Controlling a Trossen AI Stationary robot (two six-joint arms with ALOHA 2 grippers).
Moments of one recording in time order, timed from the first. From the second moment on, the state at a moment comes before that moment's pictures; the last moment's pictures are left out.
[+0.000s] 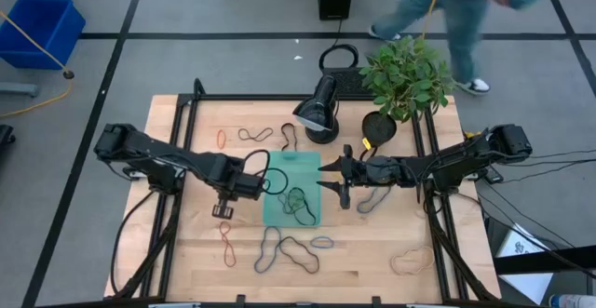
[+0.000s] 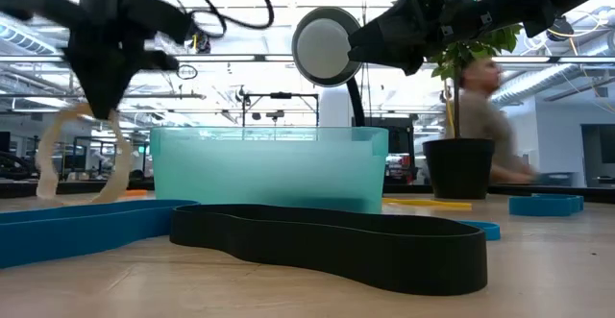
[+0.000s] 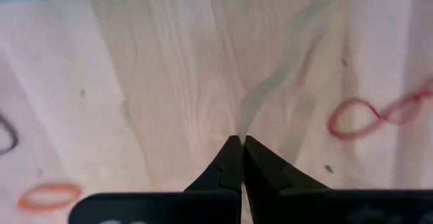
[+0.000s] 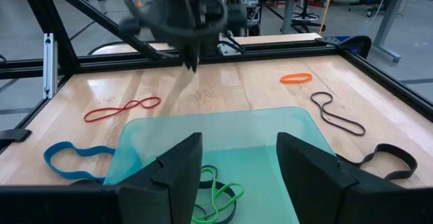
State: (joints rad) left arm -0.20 1.50 1.11 -1.21 -0.03 -0.03; right arm 0.13 1.34 0.57 0.52 0.21 0.11
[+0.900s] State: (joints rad) left arm -0.15 1.50 1.46 -0.82 -0.04 0.22; right arm 0.13 1.34 0.57 0.50 0.21 0.11
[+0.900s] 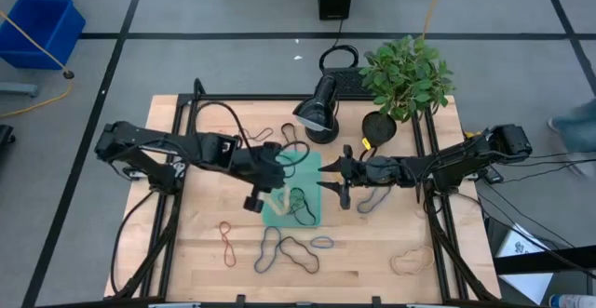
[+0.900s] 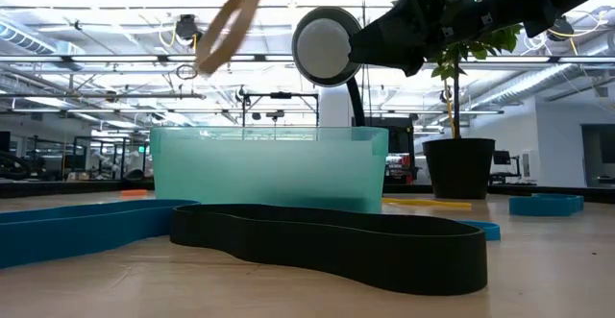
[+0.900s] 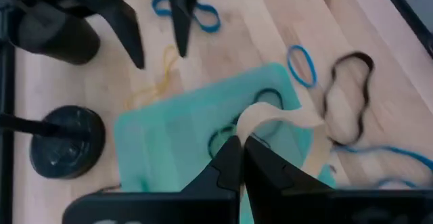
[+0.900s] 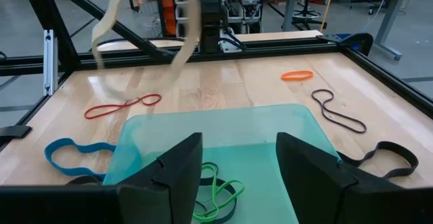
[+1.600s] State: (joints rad) left arm -0.03 1.51 1.01 -0.13 0.13 0.17; right arm 0.13 1.34 0.57 0.44 0.21 0.13
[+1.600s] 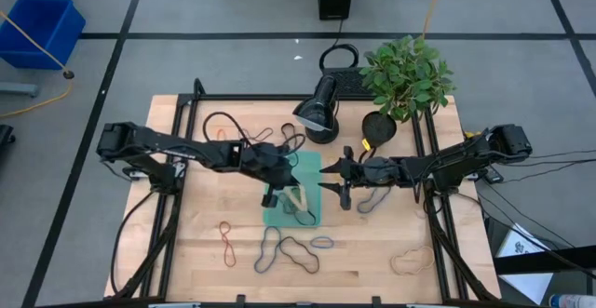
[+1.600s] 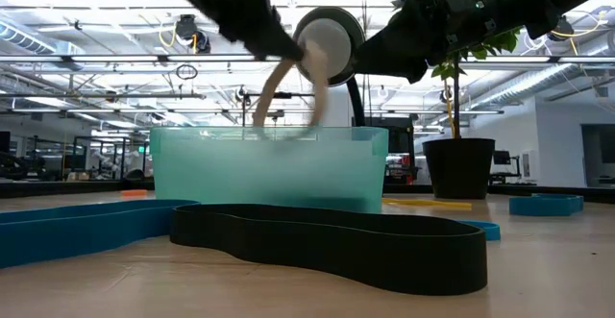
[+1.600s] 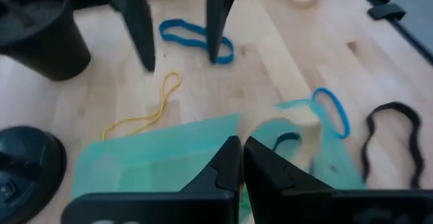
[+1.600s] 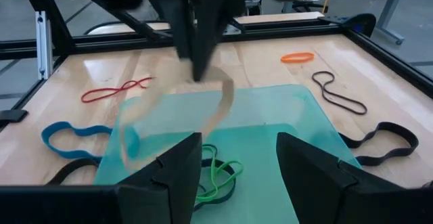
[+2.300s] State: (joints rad) left arm 0.01 1.51 0.73 0.08 0.01 0.02; right arm 0.13 1.34 0.57 0.45 0.21 0.13
